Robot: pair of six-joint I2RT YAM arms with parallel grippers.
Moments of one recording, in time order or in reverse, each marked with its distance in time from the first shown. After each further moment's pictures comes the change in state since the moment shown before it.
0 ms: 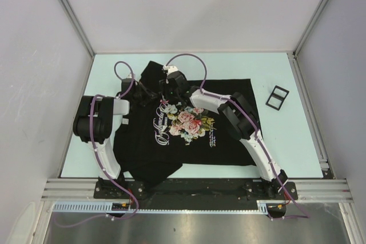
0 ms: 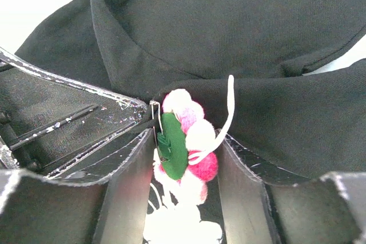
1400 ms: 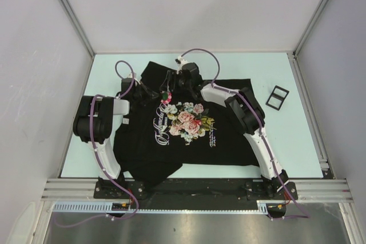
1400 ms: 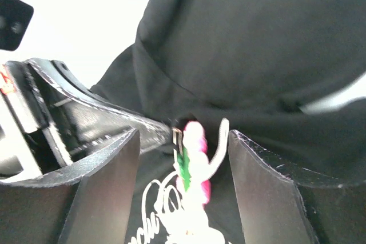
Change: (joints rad) left arm 0.000 0.000 -0.001 0.021 0.039 0.013; right arm -0.125 -0.006 -0.058 0.181 -0.347 0.226
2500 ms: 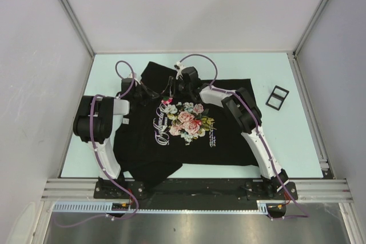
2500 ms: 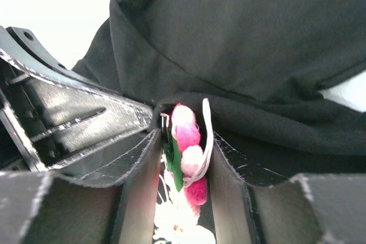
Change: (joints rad) left arm 0.000 0.002 0.000 0.000 0.008 0.002; right arm -0.007 0.068 0.037 -0.030 -0.089 0.010
